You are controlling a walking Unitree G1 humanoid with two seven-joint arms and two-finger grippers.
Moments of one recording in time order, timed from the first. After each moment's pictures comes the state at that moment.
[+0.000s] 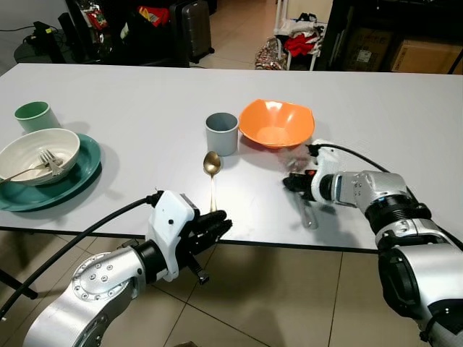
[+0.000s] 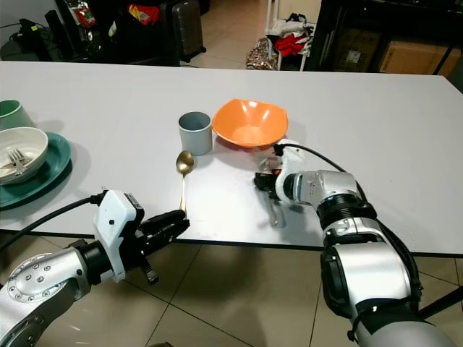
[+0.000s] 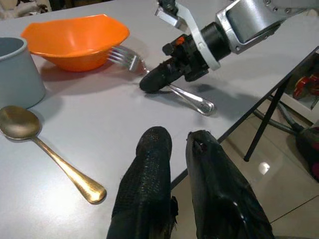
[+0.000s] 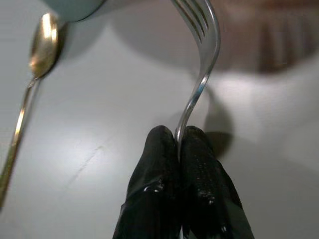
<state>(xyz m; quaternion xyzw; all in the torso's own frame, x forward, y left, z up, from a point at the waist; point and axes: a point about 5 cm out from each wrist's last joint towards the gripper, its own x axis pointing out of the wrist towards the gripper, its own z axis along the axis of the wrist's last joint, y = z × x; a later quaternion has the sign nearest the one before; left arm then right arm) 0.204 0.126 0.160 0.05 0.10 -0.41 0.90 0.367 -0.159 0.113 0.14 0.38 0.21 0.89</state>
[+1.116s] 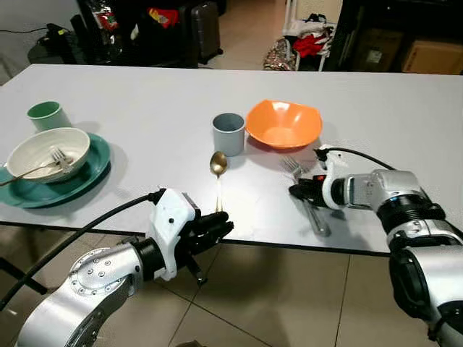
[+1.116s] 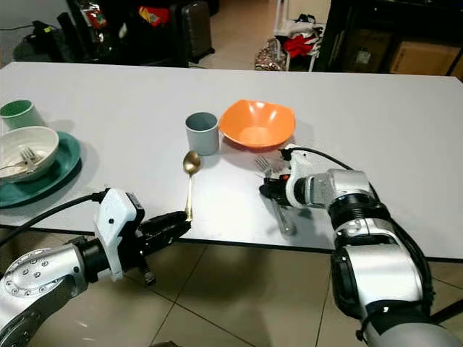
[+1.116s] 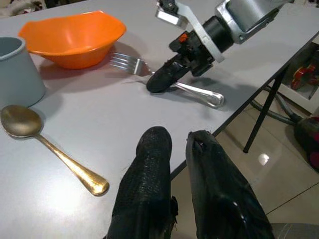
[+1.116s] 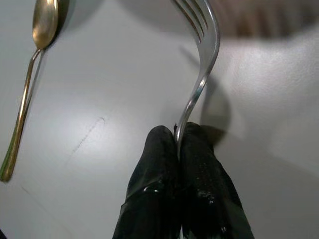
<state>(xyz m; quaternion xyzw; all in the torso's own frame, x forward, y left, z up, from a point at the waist) 0.205 0.127 0.164 0.06 0.10 -0.44 0.89 0.356 -0.182 0.115 0.13 0.43 0.21 0.87</state>
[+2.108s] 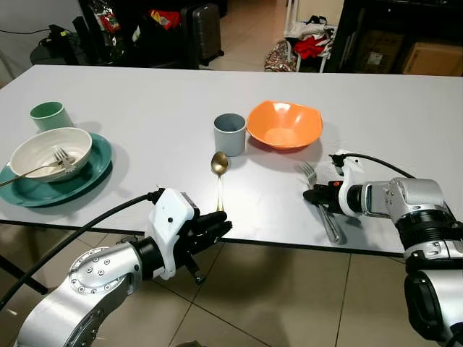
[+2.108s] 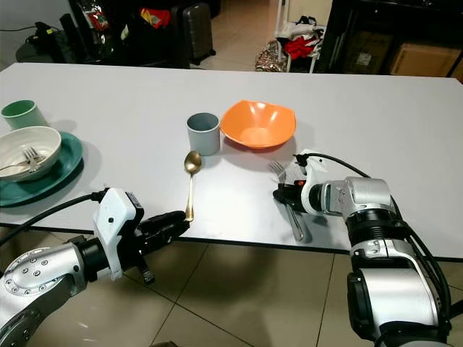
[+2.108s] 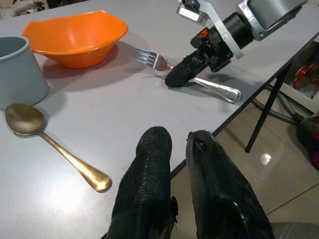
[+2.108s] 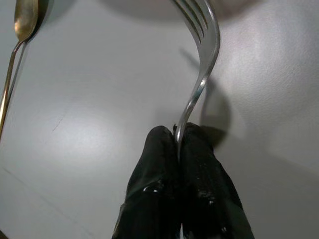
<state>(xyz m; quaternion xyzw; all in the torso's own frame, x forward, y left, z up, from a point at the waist) 0.207 0.129 0.163 0.06 0.10 -0.43 0.89 0.344 -0.203 0.115 0.13 0.42 0.19 0.88</state>
